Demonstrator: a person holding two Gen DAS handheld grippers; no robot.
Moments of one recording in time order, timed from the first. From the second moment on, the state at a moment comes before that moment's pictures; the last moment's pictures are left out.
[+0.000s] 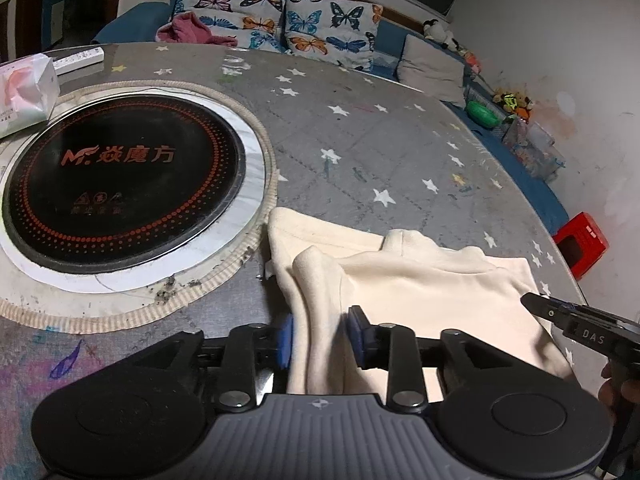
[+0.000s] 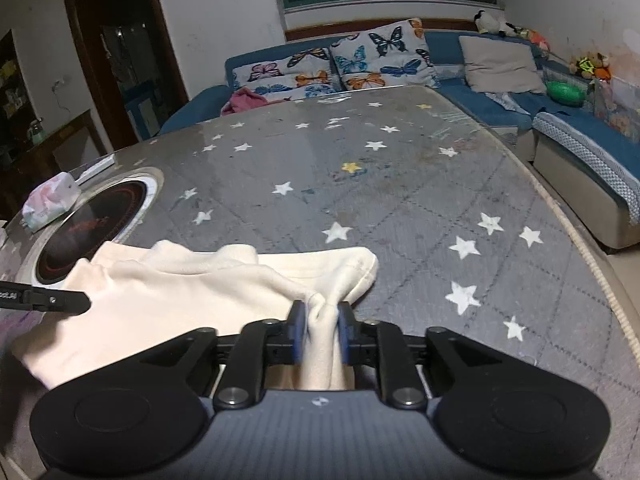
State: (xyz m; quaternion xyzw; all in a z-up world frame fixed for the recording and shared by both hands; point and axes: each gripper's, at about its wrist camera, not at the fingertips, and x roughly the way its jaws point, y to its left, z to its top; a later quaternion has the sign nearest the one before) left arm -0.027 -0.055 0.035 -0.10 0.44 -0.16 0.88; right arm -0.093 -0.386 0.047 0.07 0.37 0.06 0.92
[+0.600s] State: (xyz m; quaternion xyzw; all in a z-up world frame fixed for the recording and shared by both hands) left arm -0.028 -0.063 0.036 -0.08 0.43 -0.17 0.88; right arm -0.098 -0.386 0.049 0.08 0.36 0.06 0.93
